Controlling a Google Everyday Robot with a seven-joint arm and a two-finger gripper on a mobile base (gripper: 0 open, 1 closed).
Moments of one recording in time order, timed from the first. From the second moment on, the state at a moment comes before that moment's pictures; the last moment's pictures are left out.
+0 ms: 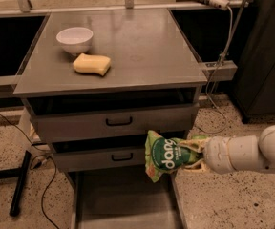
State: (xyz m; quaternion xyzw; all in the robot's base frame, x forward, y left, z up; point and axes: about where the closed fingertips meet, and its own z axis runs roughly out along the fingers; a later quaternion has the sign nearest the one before) arm 0.469 -0.163 0.674 -0.74 0.53 0.04 0.41
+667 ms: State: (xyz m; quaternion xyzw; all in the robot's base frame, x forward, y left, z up) arm 0.487 -0.158 0.823 -0.74 0.53 0.01 0.41
